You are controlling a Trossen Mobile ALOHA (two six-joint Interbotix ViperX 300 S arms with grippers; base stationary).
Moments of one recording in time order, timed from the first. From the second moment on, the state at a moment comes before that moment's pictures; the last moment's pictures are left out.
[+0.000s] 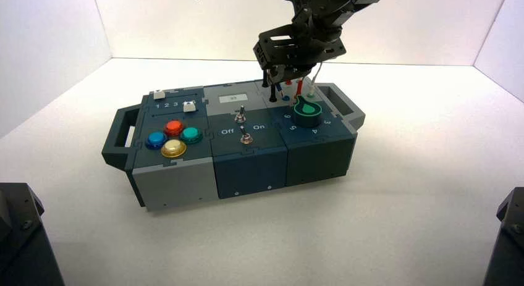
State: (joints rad) left arm -0.45 -0.23 0.61 -0.09 0.57 0.40; right arm 0.67 0.15 0.76 0.09 -0.06 0.05
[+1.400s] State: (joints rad) left arm -0.45 -0.24 0.61 -0.09 0.57 0.42; right arm 0.66 0.13 0.78 0.09 -0.06 0.05
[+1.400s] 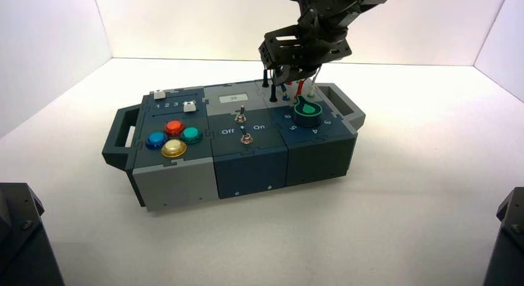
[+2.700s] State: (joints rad) left arm -0.45 -0.24 0.62 -0.09 0.56 0.42; right arm 0.66 0.08 0.83 0.08 -0.07 0.05
